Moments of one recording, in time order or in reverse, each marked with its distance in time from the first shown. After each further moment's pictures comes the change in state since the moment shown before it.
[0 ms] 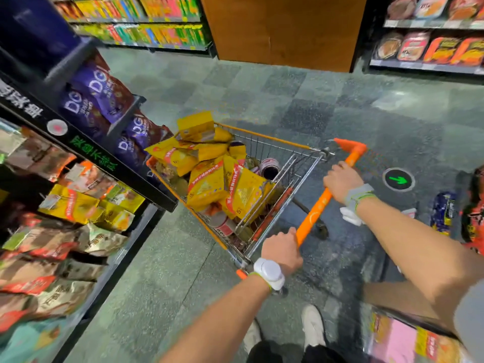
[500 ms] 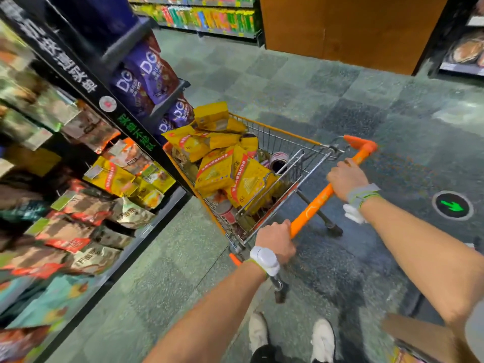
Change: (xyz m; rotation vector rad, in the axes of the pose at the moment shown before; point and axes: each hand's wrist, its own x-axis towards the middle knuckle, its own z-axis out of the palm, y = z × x) left_hand 0.031 -0.084 -0.027 -0.039 0.069 -0.134; right_hand 0.087 -0.046 -0.057 0.056 -0.003 -0.113
